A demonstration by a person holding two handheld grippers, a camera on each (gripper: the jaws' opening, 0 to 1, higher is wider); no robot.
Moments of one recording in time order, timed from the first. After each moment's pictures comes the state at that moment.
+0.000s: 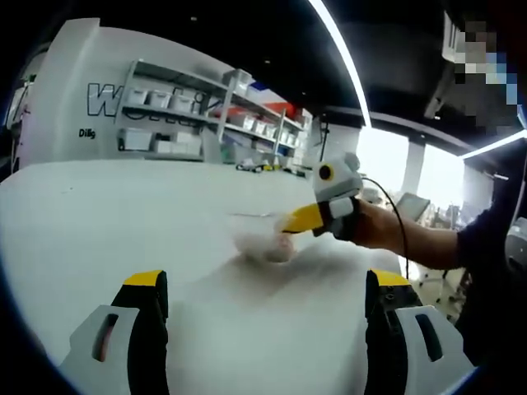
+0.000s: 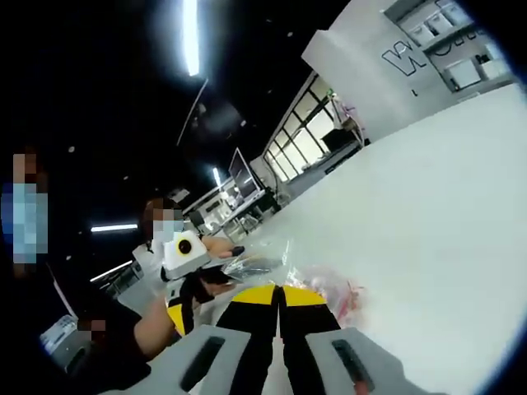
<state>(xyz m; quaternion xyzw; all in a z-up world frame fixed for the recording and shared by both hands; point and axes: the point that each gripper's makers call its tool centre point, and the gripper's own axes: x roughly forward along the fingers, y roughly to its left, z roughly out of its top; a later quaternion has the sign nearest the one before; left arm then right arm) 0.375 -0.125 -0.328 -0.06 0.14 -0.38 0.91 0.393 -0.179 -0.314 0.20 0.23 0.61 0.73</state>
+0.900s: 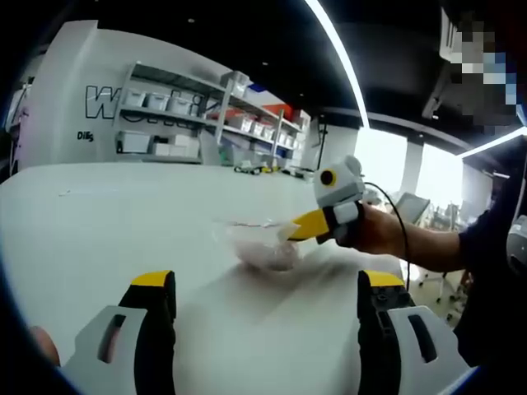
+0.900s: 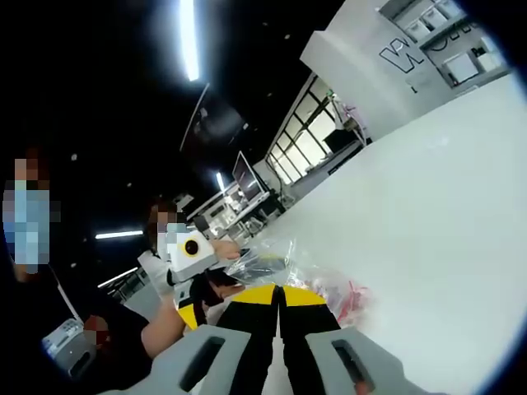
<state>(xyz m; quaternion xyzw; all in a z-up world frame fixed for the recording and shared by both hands) 0.378 -0.132 -0.327 -0.06 0.14 -0.39 0.91 0.394 -0.177 -0.312 0.22 0.24 0.61 0.72</state>
